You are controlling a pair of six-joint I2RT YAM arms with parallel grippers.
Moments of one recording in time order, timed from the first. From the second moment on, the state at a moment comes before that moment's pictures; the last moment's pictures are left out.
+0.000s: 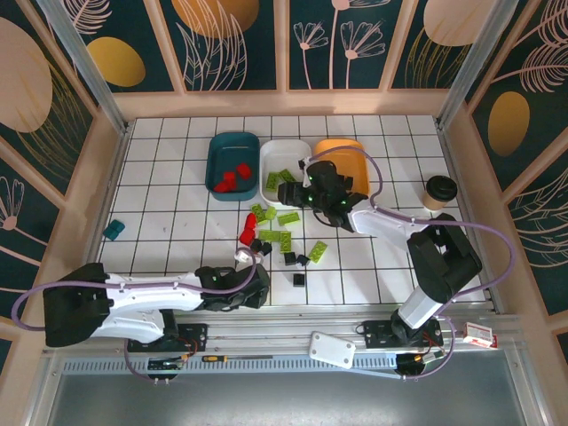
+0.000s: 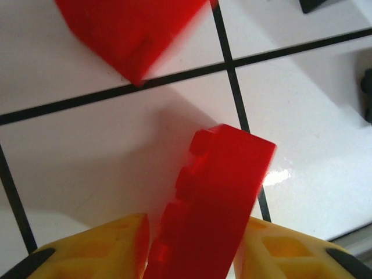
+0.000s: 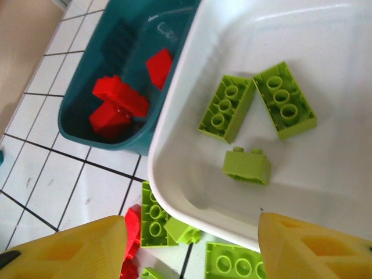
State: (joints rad) left arm -1.21 1.27 0.51 -0.40 -0.19 -0.97; right arm 0.66 1.62 0.98 0.05 -0.10 0.53
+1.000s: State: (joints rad) left arm -0.51 1.37 0.90 -0.22 -0.26 -0.66; right arm 0.64 1.44 0.82 0.07 -0.10 0.58
